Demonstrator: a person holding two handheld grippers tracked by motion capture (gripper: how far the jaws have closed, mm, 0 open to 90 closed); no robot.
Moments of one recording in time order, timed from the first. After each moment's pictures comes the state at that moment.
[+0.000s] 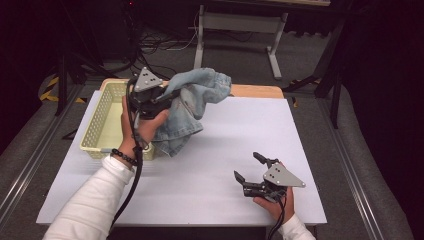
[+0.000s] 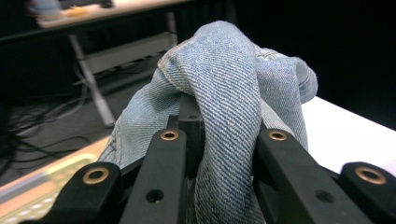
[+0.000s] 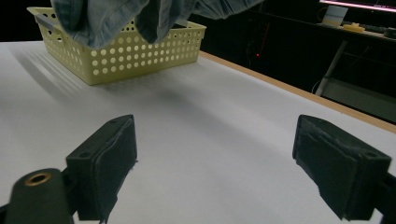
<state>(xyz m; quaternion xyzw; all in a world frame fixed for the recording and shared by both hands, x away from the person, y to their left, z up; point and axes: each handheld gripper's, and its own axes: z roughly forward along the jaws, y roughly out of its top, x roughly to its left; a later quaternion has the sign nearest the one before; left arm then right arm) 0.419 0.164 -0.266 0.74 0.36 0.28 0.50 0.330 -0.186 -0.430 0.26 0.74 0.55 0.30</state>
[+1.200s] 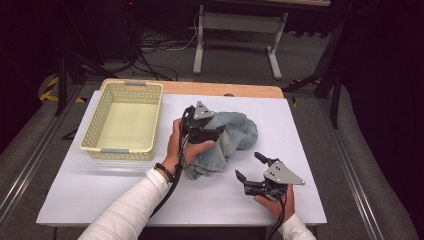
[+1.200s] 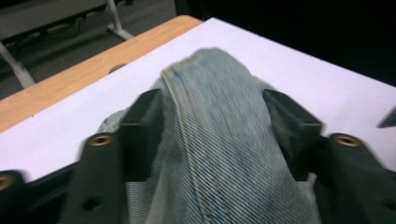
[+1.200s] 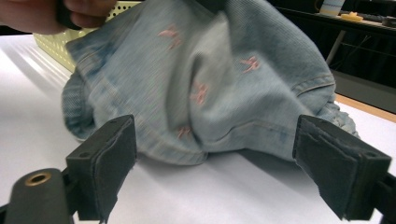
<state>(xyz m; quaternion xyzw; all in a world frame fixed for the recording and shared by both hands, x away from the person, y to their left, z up) 0.435 0.070 -0.354 0.80 0.32 0.20 0.47 0.335 -0.190 -0.435 0.27 0.74 0.54 0.29</state>
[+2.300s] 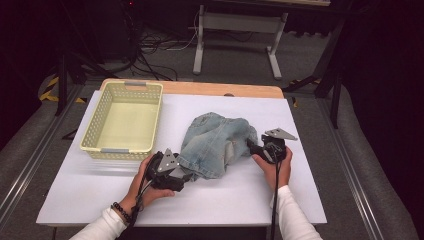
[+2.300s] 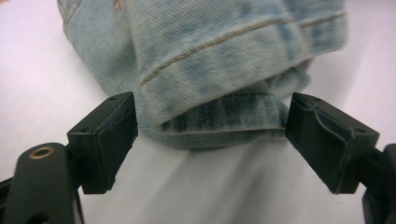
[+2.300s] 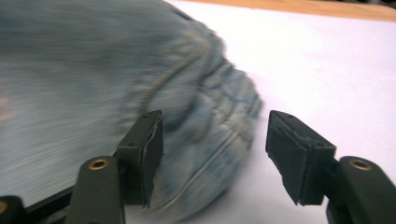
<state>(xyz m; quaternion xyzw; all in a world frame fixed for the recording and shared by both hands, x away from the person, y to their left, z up) 0.358 0.152 -0.450 0.85 0.28 0.19 0.41 0.443 -0.202 -0.440 0.49 0.72 0.41 0.26</state>
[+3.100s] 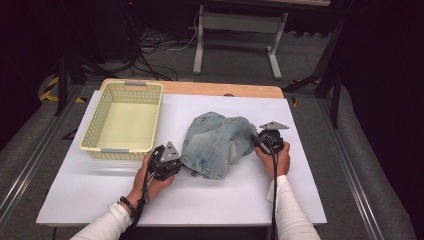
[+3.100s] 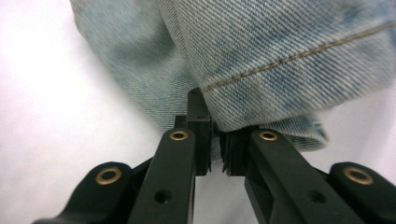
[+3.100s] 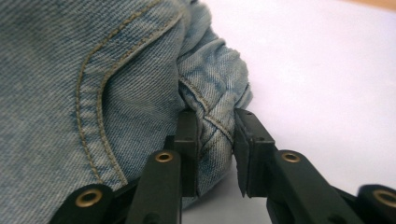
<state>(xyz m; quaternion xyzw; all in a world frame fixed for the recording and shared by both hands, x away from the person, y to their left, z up) 0.379 0.152 -0.448 0.84 0.30 0.19 0.41 0.479 -0.204 -0.450 0.48 0.77 0.34 0.26</state>
